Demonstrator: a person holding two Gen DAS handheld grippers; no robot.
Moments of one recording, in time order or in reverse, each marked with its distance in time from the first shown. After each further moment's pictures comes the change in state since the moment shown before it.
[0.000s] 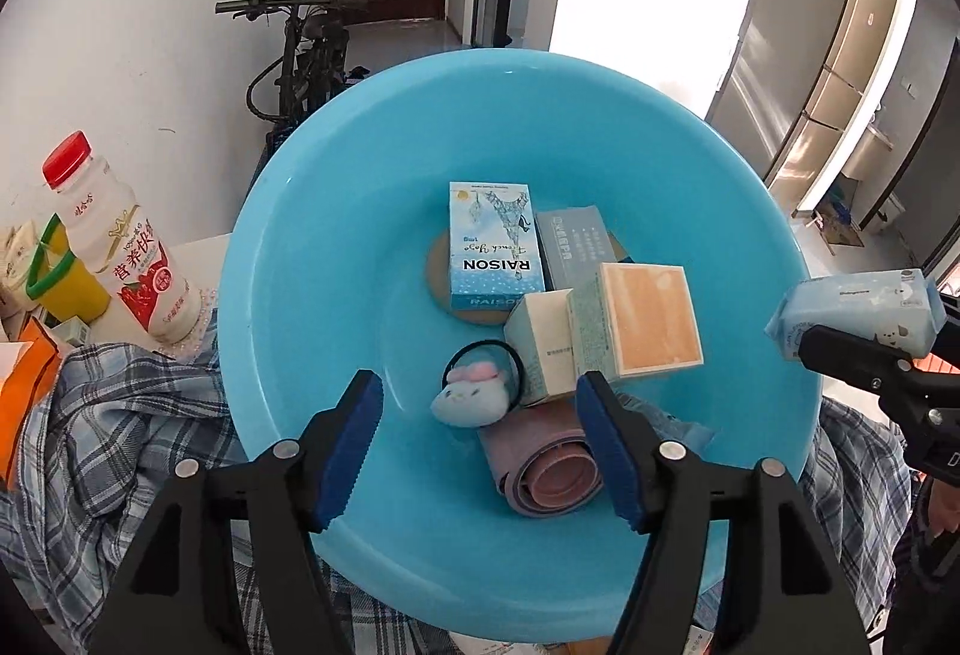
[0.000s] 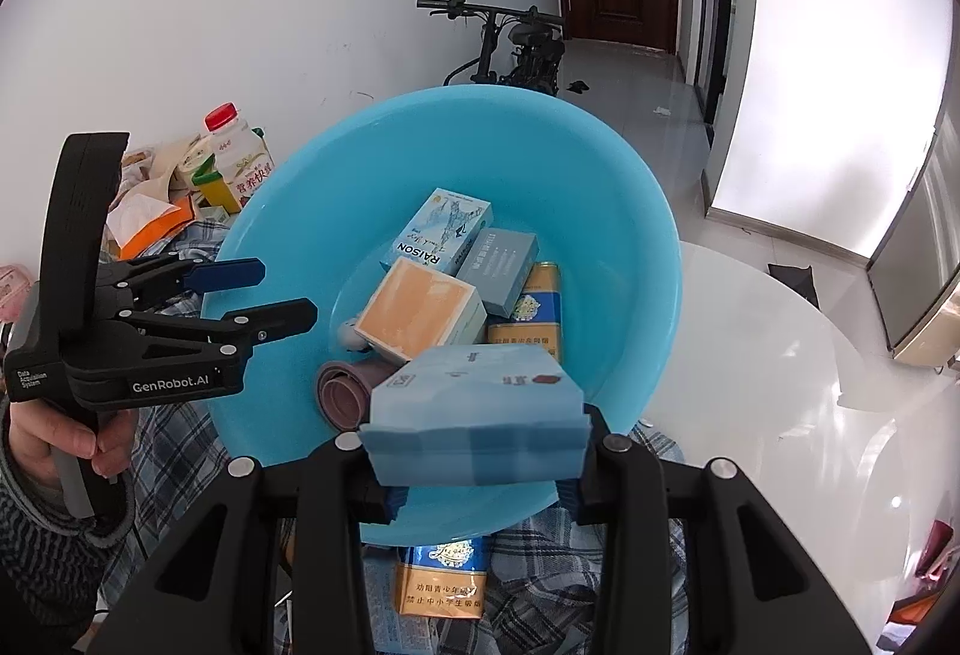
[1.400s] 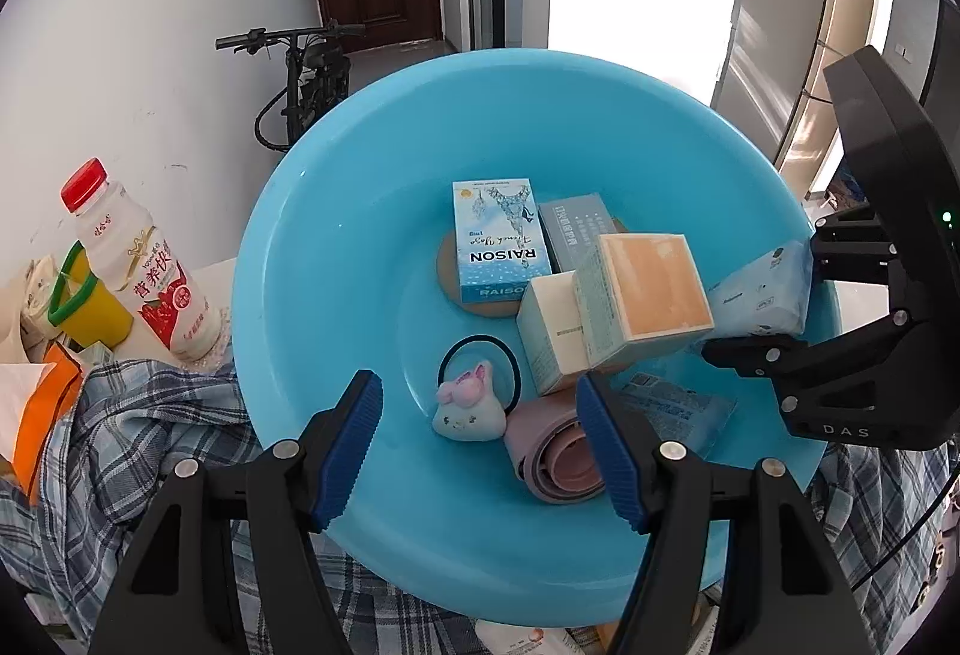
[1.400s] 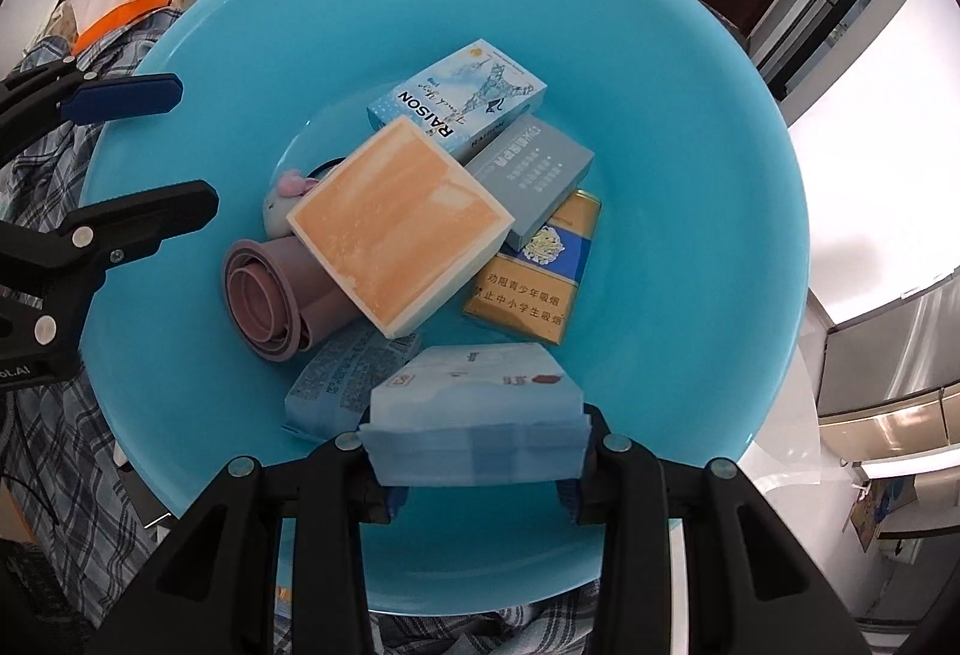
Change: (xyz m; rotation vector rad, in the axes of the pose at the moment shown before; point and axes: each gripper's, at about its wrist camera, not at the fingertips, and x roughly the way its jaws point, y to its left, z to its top) left arm 0.000 -0.008 -0.017 0.091 -0.034 0.062; right arm 0.083 0.028 0.007 -0.369 0.344 -0.122
